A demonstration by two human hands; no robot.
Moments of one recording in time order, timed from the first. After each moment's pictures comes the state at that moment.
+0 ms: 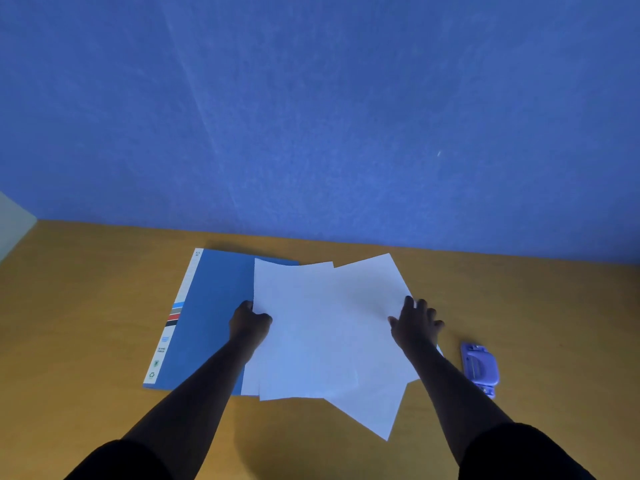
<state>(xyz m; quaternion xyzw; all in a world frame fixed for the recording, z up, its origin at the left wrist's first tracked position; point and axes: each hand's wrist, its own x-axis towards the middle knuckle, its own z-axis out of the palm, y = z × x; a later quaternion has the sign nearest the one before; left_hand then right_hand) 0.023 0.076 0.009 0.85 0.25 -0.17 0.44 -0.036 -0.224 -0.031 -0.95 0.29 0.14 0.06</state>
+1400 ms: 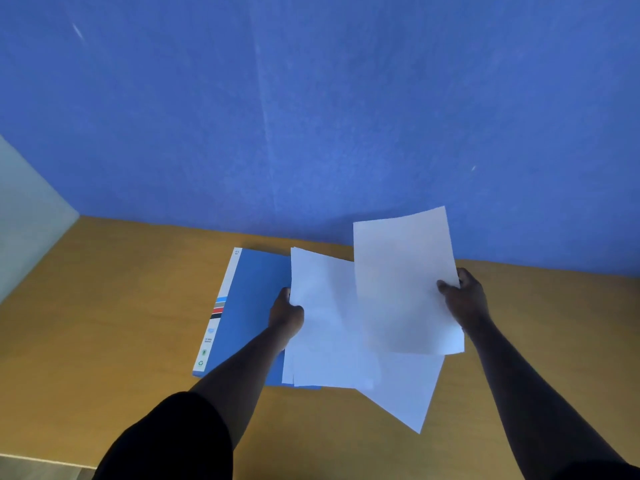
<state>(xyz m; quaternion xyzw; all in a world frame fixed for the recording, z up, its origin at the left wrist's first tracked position) 0.024 0.106 0.023 0.83 0.15 -0.20 0.51 -0.032 -0.209 0.083 -0.81 0.33 -0.07 0.48</state>
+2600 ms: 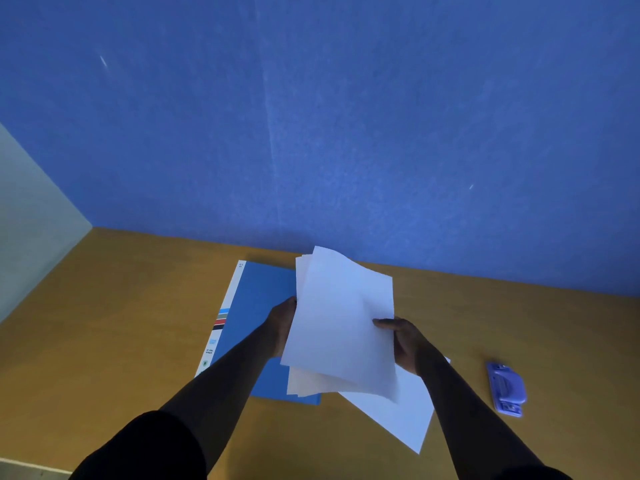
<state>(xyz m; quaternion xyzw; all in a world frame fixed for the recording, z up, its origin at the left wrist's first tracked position) 0.026 0.120 0.057 0.61 0.19 -0.32 0.70 -0.039 -0.132 0.045 -0.52 0.26 0.21 0.79</state>
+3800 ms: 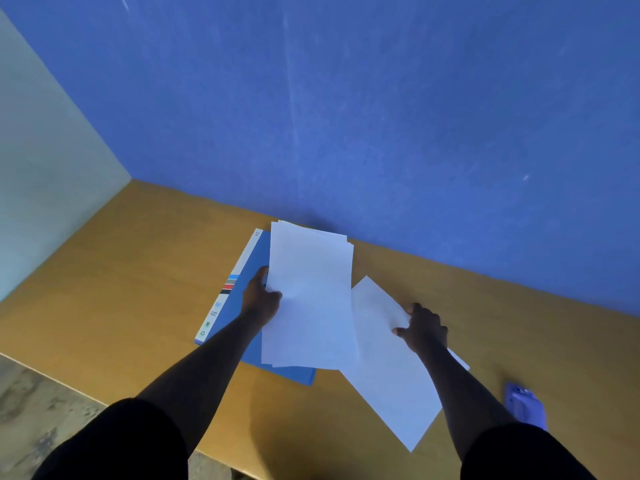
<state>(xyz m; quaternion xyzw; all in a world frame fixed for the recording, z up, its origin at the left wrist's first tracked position) 0.025 0.137 0.033 0.86 0.22 -0.06 0.45 0.005 -0.182 -0.031 -0.96 0.17 0.18 0.12</state>
